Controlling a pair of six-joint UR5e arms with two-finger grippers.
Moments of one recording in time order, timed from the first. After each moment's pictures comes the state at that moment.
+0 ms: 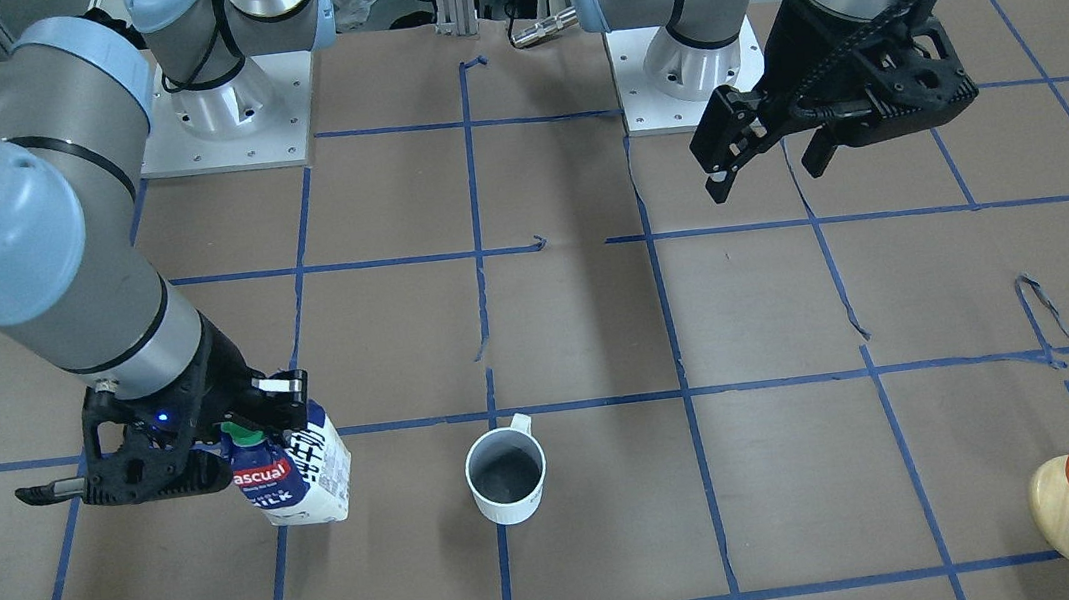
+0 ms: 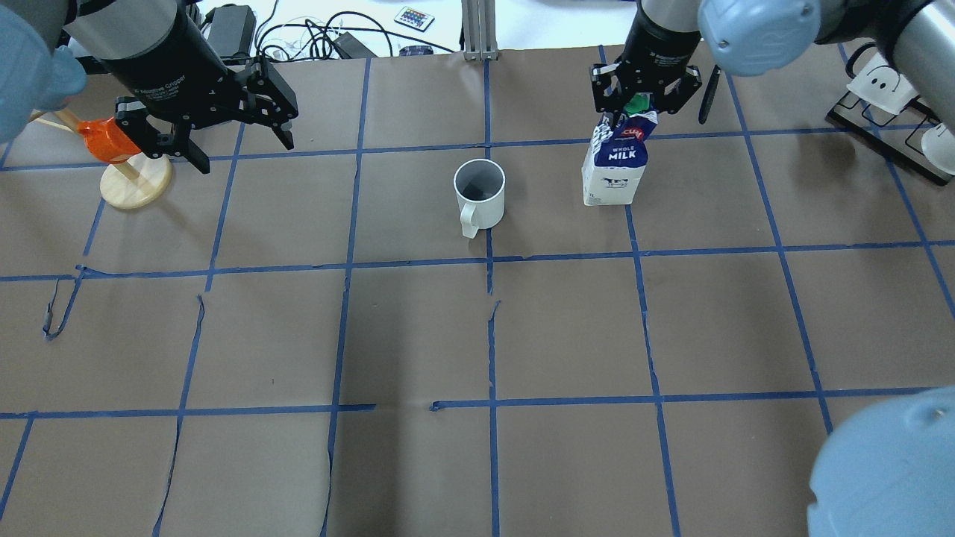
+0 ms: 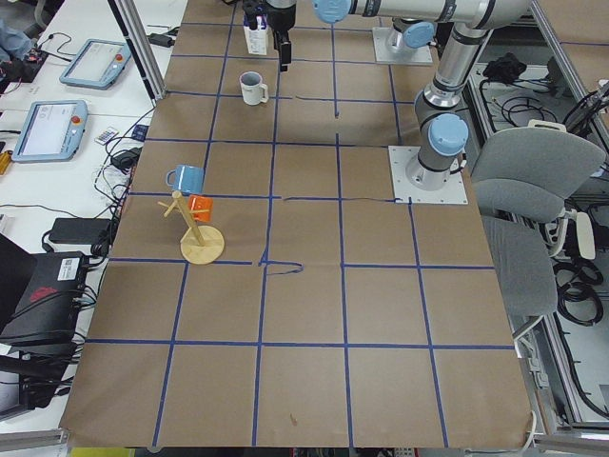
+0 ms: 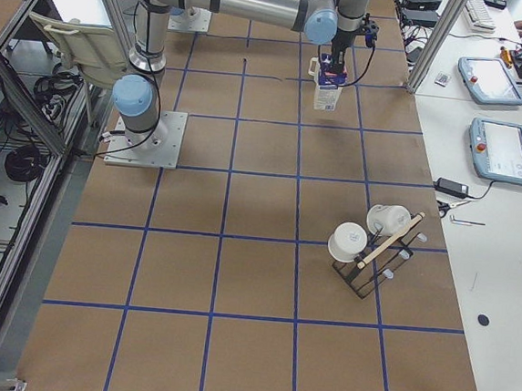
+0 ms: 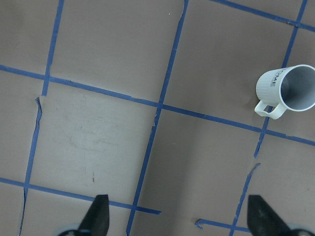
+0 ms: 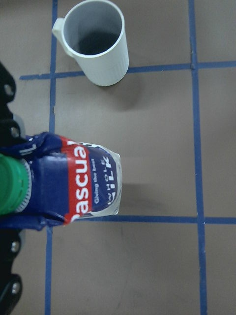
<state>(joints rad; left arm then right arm) -1.54 -1.59 -1.50 -1.56 1.52 -0.22 1.62 -1.17 1.33 -1.75 -1.45 0.07</state>
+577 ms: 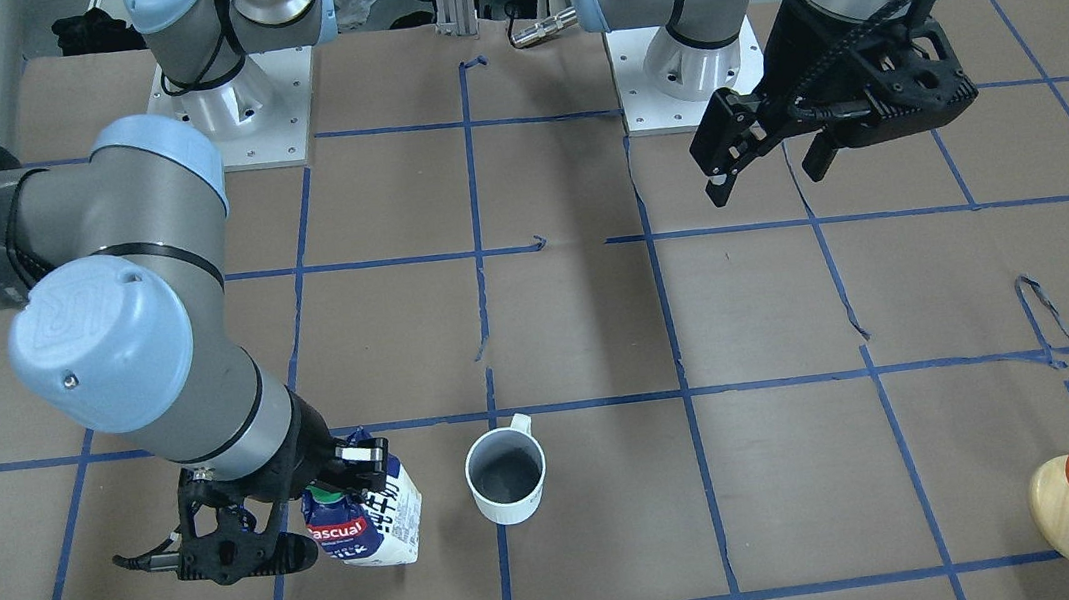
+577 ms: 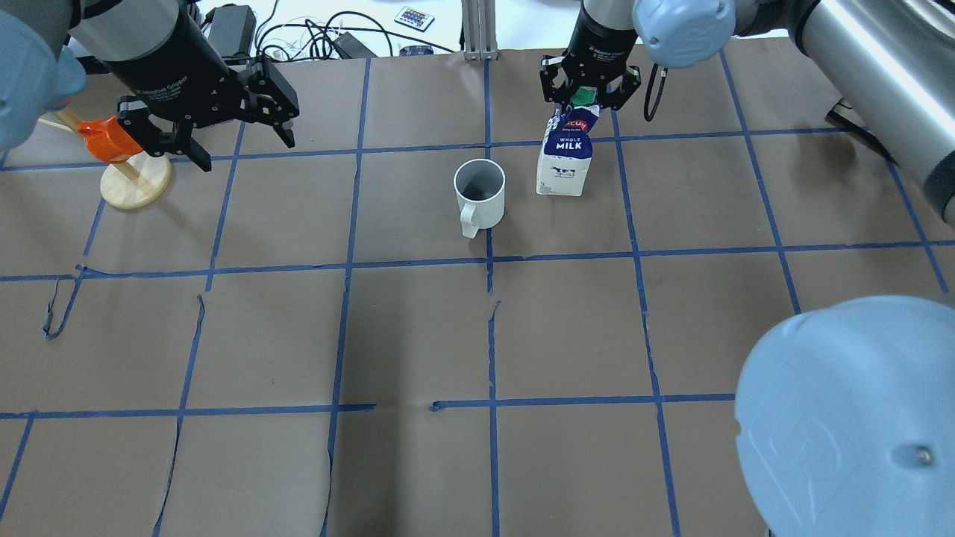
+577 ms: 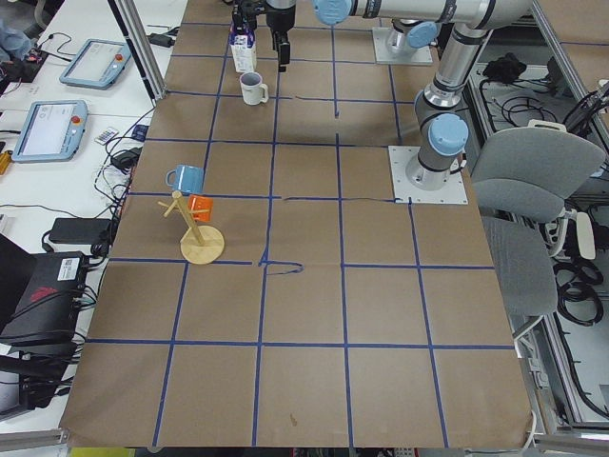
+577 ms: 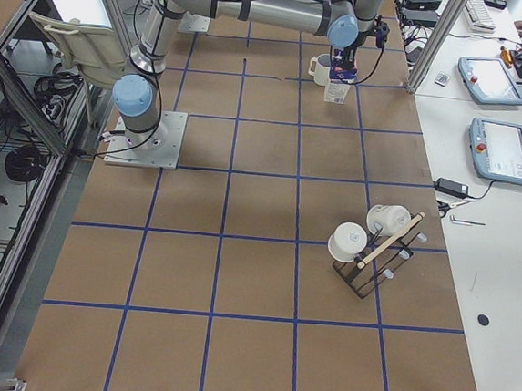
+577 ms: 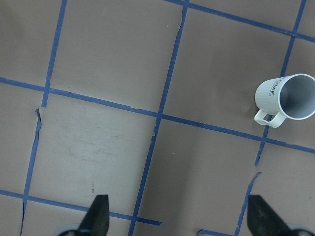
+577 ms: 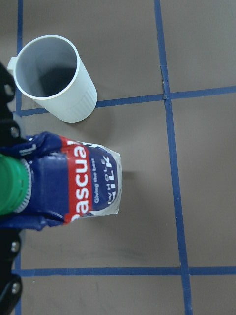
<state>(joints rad) -1.54 -1.58 -1.51 -1.55 1.52 -0.22 1.67 -1.04 1.23 -1.79 -1.41 0.18</state>
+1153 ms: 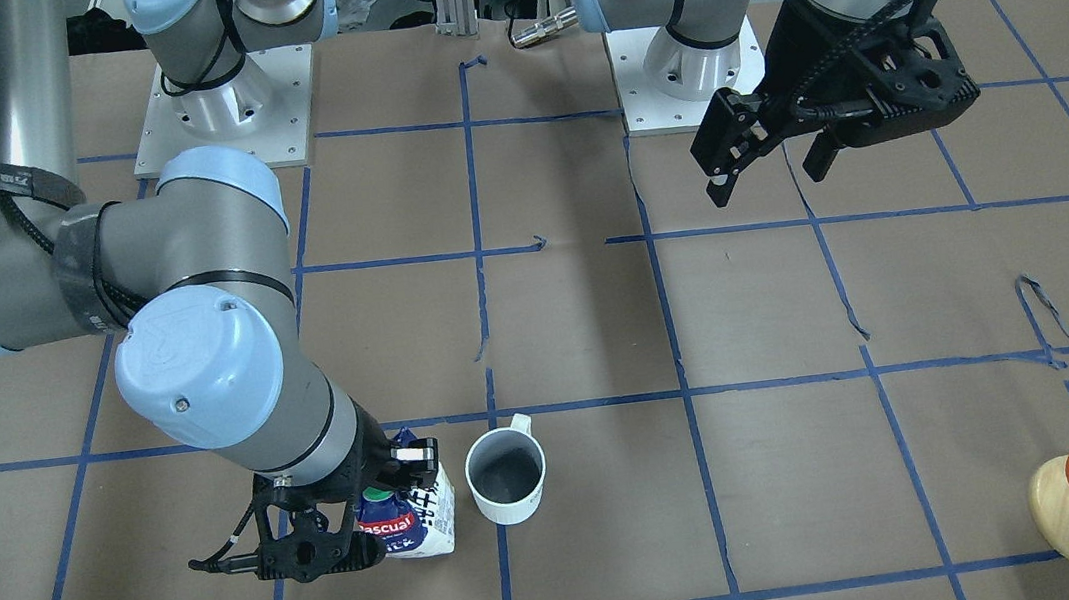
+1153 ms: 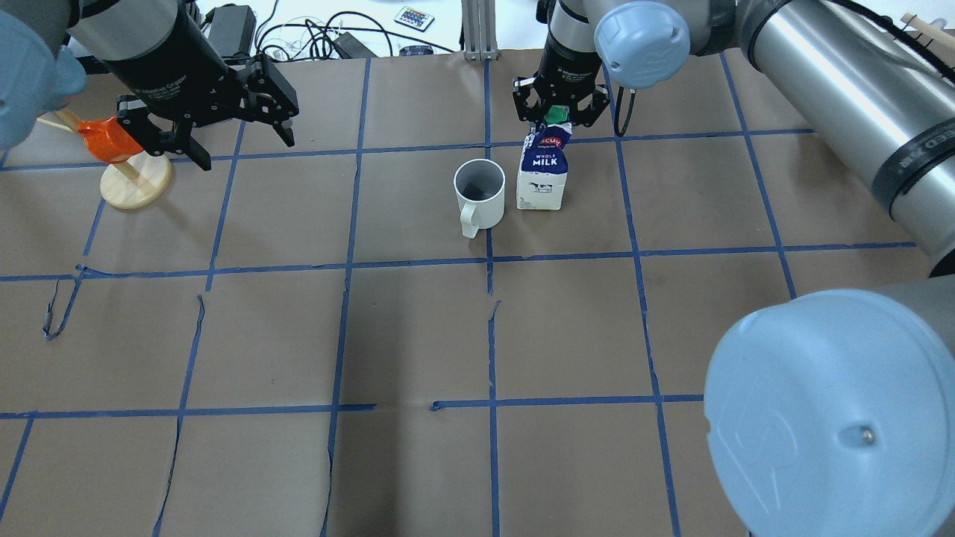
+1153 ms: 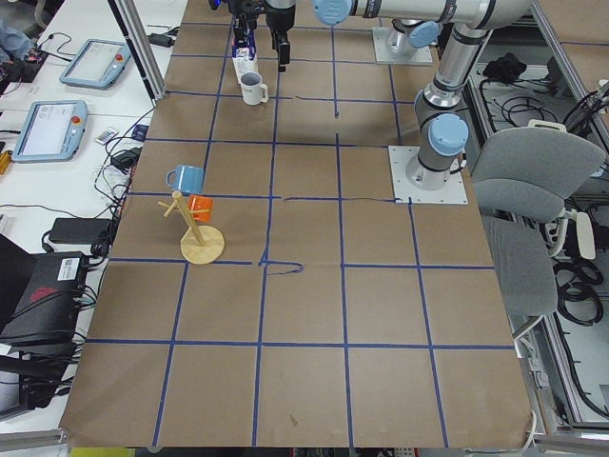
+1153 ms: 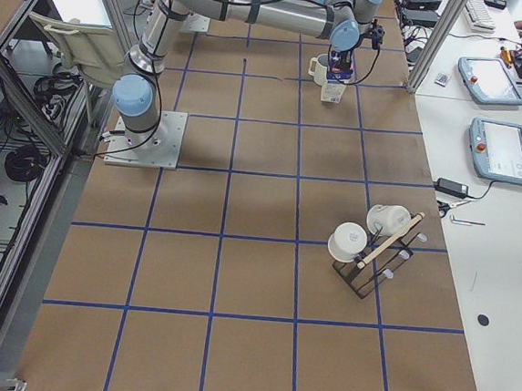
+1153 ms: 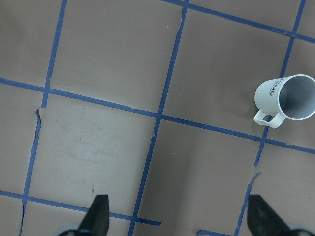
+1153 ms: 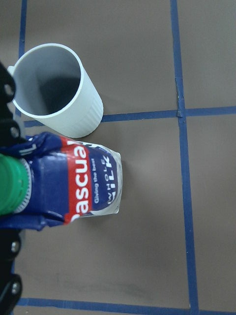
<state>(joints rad) -1.54 -1.58 -1.51 -1.55 1.52 -0.22 1.72 -1.00 1.23 -1.80 -1.41 0.18</state>
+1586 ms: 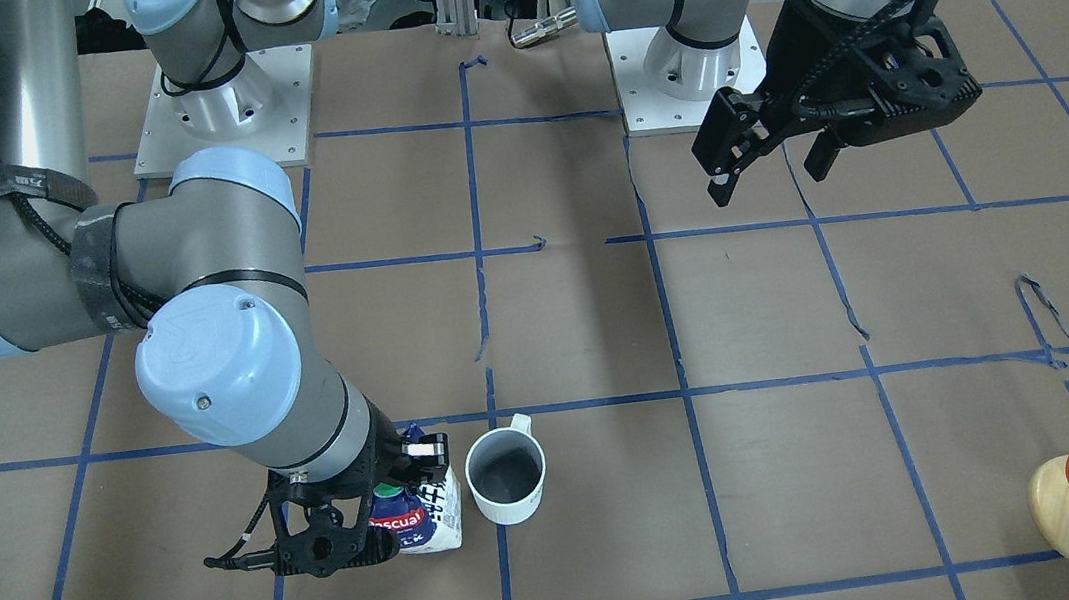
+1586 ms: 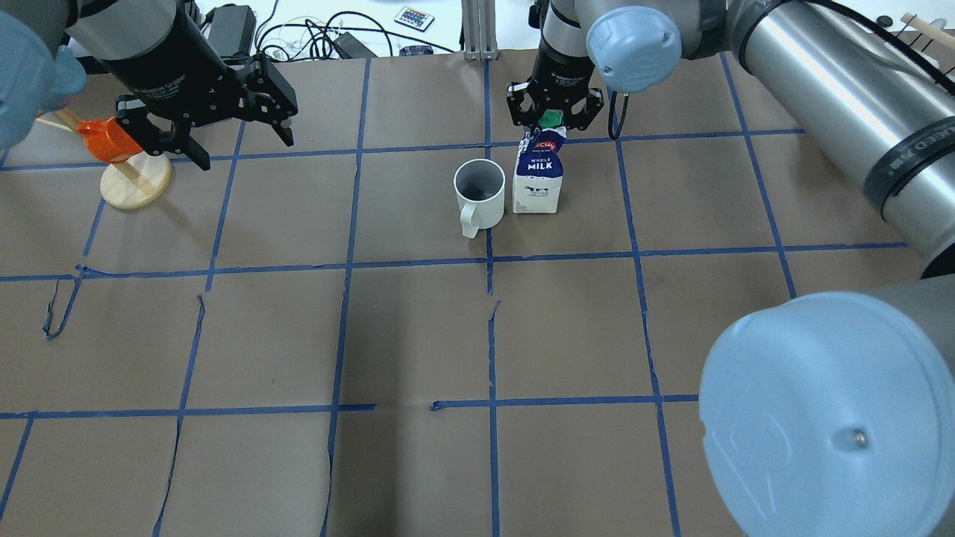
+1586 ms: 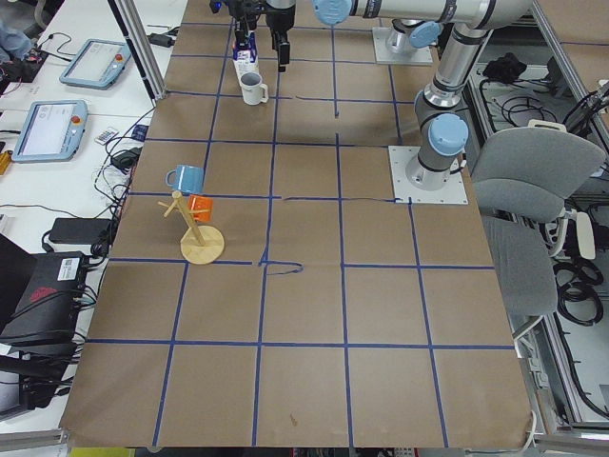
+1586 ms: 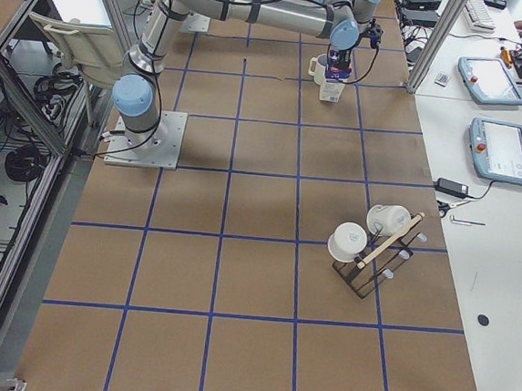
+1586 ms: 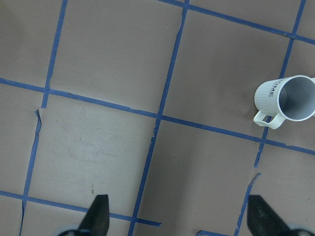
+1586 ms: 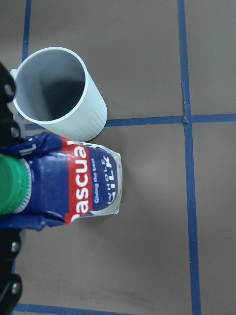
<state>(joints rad) -1.54 -1.58 -1.51 -1.55 1.52 -0.22 1.73 -1.00 1.23 -1.80 -1.41 0.17</state>
